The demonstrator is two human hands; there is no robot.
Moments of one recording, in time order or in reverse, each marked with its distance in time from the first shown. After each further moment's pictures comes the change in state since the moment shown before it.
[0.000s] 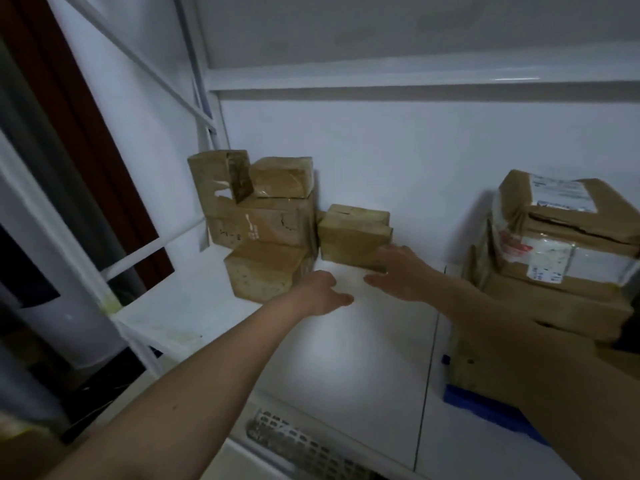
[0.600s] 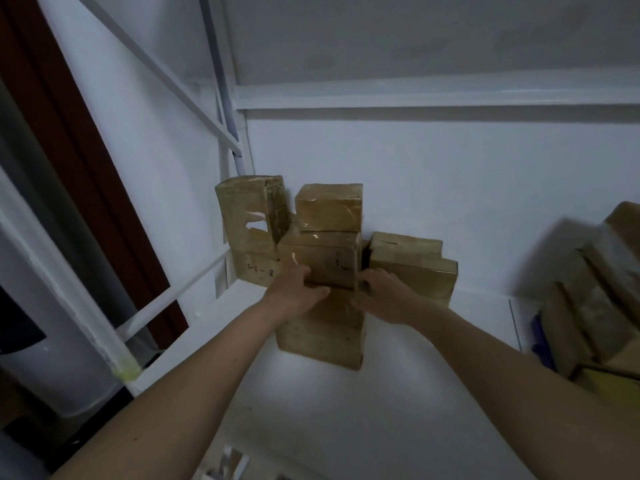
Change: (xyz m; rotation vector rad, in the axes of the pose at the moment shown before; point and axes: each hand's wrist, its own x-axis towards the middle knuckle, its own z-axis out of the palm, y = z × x) left_hand 0.071 -0.138 -0.123 -0.138 0.170 0.041; right_hand 0.153 -0.094 0.057 0.123 -0.080 0.171
